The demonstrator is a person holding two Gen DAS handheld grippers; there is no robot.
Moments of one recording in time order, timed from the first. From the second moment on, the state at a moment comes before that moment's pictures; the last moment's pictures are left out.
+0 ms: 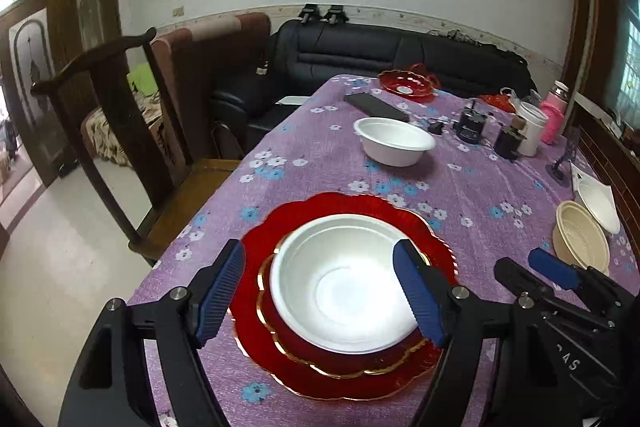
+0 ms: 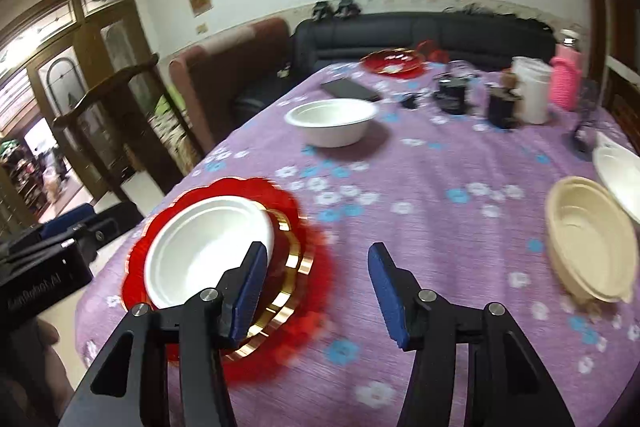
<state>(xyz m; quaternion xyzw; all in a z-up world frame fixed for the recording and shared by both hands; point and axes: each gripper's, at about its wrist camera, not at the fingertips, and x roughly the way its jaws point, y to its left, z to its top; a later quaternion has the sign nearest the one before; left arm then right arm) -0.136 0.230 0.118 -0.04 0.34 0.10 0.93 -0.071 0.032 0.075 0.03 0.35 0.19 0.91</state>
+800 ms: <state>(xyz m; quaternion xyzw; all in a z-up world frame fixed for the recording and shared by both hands) -0.135 0.137 0.102 0.06 0.38 0.04 0.92 -0.107 -0.136 0.056 0.20 0.34 0.08 0.92</state>
